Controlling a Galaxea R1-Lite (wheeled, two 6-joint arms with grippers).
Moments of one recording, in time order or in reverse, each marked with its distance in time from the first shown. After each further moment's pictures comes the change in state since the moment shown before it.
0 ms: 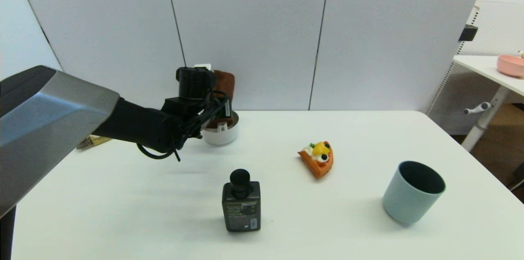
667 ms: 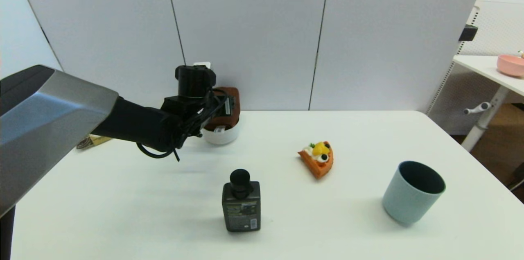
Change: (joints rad) left arm 0.001 -0.001 -0.006 -0.016 -0.001 0.002; right arm 0.000 0.000 0.000 0.000 0.000 0.000
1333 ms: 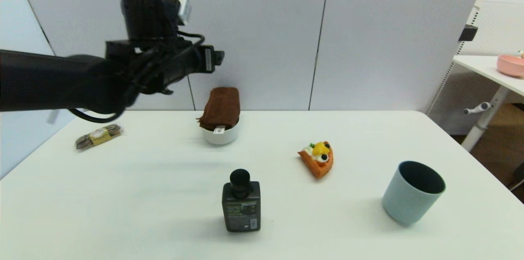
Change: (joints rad) left arm 0.004 -0.309 -0.137 0.263 -0.004 0.188; right arm 0.000 0.000 0.000 0.000 0.000 0.000
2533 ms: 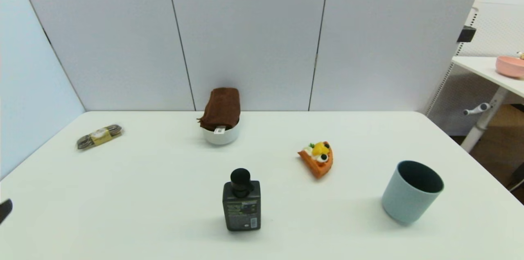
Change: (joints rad) left arm 0.490 -1.337 0.961 0.459 -0.300 0.114; right arm 0.000 0.000 0.000 0.000 0.000 0.000
